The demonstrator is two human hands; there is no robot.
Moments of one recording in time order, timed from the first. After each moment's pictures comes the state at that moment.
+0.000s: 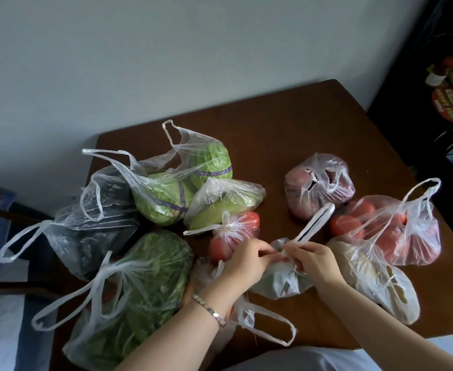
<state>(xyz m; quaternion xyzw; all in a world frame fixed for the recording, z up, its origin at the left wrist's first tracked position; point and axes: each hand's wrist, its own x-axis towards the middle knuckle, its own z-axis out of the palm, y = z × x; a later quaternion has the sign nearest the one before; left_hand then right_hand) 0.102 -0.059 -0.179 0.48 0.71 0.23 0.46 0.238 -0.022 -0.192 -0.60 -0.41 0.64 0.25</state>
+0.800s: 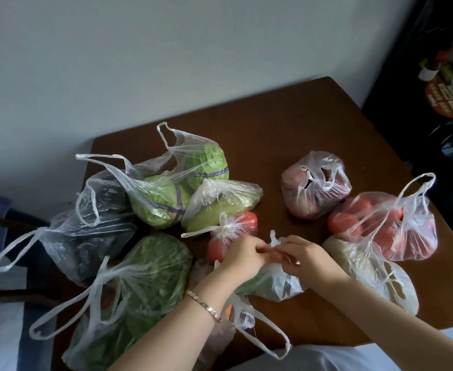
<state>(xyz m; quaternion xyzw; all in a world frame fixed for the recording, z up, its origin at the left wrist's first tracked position) 0.097 -0.050 -0.173 0.47 0.72 0.19 0.47 0.247 -0.014 -0.197 -0.37 -0.85 0.35 0.14</state>
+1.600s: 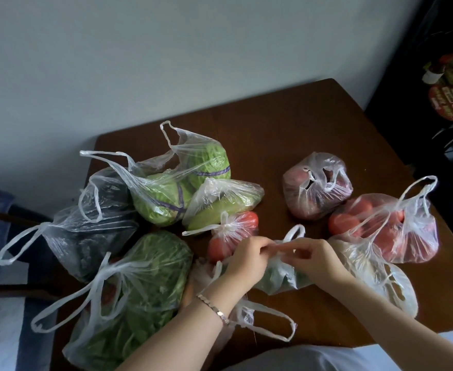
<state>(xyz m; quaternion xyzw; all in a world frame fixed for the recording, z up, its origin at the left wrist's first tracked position) 0.107 -0.057 -0.177 0.54 0.72 0.23 0.36 0.257 -0.016 -0.193 -0.47 -0.65 0.57 0.18</state>
